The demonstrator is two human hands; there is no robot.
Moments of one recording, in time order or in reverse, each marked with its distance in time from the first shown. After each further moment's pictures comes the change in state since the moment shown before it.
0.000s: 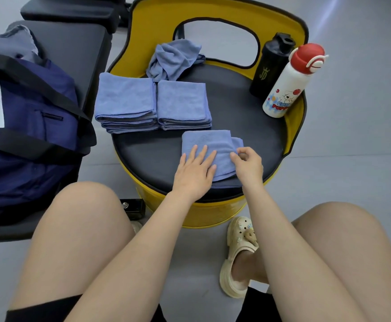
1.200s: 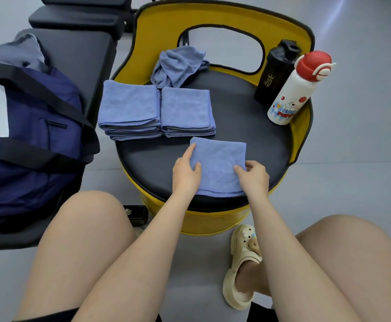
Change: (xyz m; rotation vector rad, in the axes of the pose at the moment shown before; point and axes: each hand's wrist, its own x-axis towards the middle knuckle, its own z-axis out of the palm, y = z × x) left_hand 0.010 -0.008 -0.015 -0.806 0.278 -0.394; right_hand 0.012 0.006 0.000 -0.184 -0.004 0.085
